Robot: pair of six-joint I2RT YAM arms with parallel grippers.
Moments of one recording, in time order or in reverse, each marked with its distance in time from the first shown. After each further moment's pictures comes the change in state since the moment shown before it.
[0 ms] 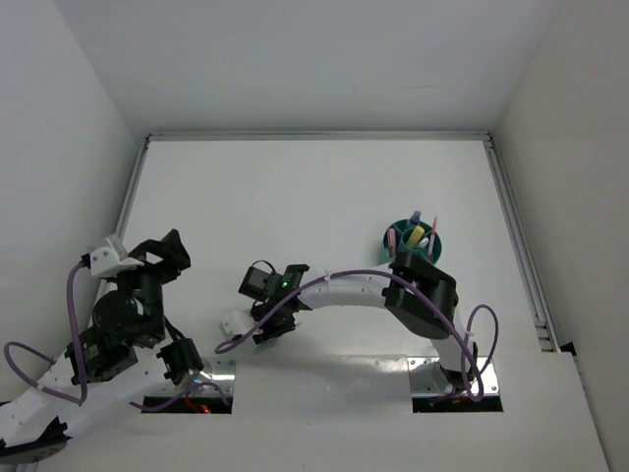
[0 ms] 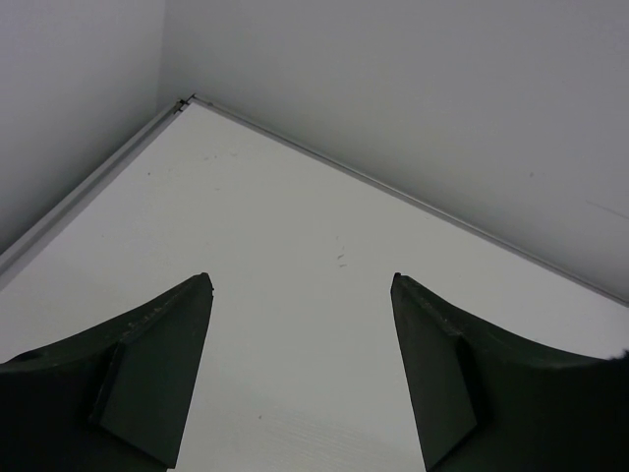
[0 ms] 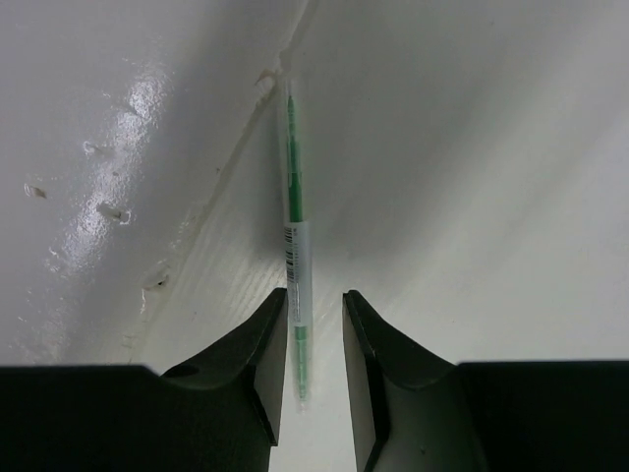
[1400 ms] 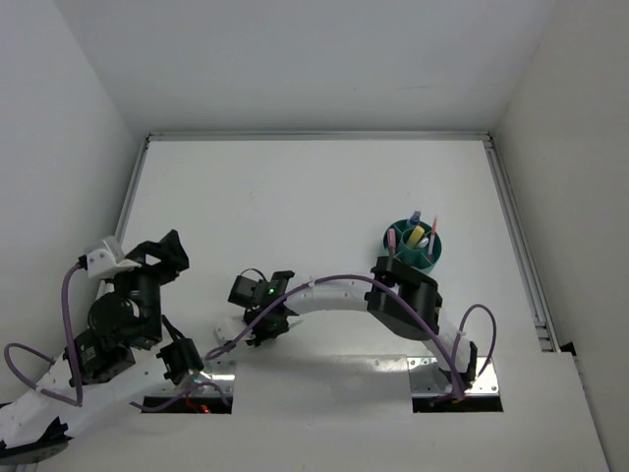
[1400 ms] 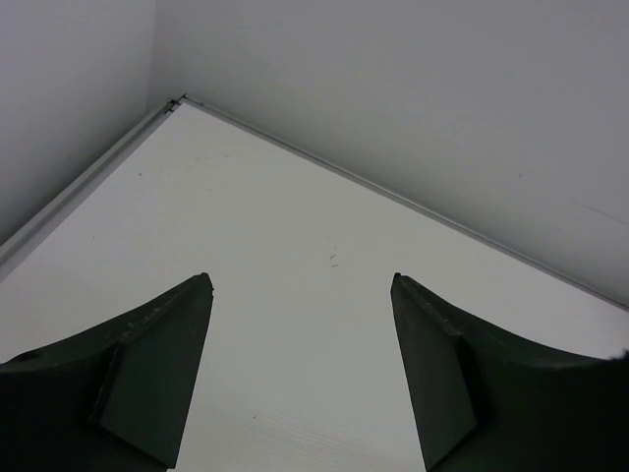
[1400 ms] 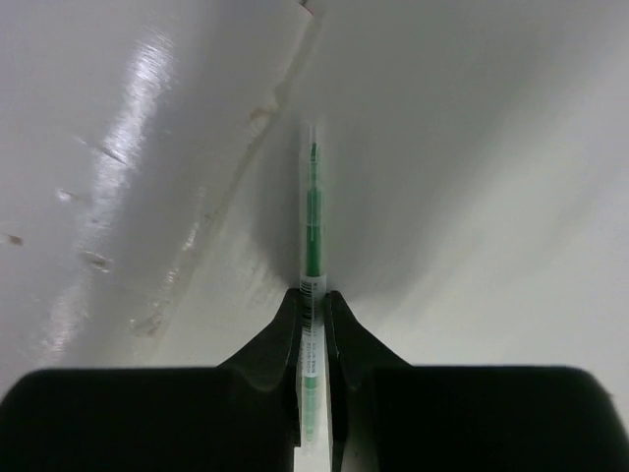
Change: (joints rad) left arm 0.000 -0.019 0.000 -0.003 0.020 0.000; right arm 0.032 0.123 0.124 -0.082 0.048 0.026
